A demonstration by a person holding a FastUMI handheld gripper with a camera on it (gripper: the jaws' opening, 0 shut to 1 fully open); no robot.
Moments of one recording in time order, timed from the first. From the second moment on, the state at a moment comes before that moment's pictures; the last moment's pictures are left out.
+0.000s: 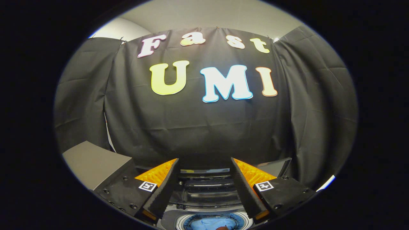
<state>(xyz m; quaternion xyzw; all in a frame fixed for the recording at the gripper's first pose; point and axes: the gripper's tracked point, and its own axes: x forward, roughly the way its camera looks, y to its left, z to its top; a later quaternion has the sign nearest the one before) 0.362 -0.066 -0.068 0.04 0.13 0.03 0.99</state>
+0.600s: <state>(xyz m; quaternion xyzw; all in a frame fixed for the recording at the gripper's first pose) 0.402 -0.071 -0.094 0.03 0.13 0.03 0.99</state>
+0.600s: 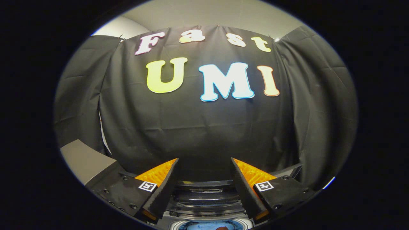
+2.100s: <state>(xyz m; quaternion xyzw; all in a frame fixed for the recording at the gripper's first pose) 0.316 -0.072 -0.099 0.03 0.10 0.04 0.99</state>
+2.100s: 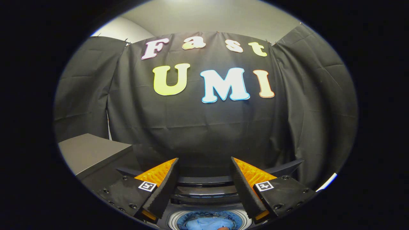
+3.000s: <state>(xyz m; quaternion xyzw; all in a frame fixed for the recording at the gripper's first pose) 0.266 -0.073 -0.114 0.03 0.09 0.03 0.99</state>
